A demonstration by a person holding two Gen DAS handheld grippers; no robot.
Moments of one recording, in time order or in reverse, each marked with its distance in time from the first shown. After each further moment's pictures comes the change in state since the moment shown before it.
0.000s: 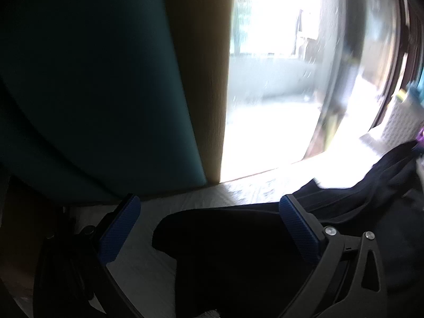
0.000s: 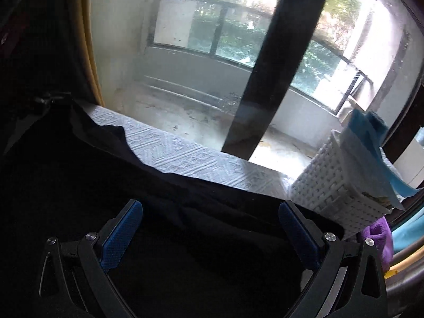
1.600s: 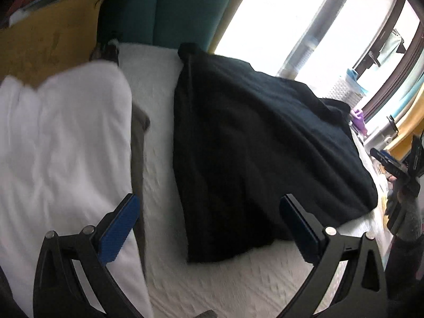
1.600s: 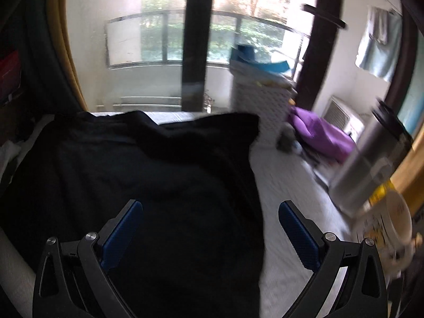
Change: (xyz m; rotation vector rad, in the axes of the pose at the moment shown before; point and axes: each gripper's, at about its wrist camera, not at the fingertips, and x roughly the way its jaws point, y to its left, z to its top) left arm -0.156 0.012 -0.199 -0.316 0.173 -0.224; right arm -0.149 -0.032 -0.130 0.388 -0.006 -0.138
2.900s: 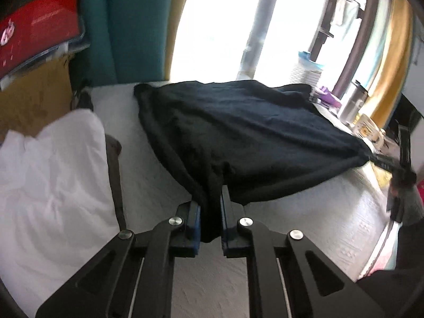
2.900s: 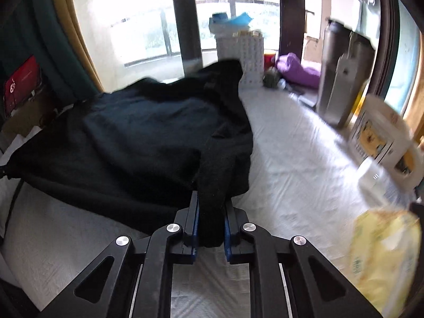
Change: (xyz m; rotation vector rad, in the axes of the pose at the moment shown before) left arm -0.048 -0.055 -0.023 0.259 -0.096 -0.024; right arm -0.051 -0.025 -0.081 0.061 0.032 0.110
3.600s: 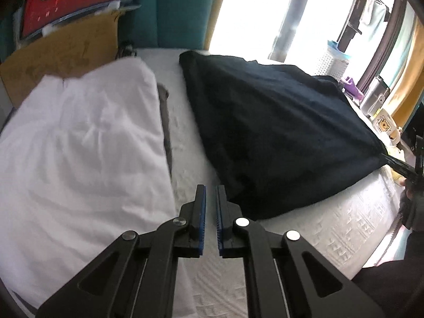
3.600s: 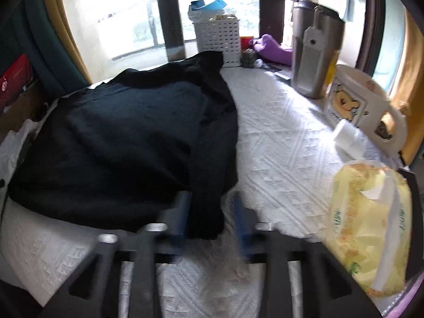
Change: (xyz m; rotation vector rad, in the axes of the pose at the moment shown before) left arm -0.016 0.038 -0.041 -0.107 0.089 0.117; right arm -0.008 -0.017 -0.041 0.053 0.052 -0.055
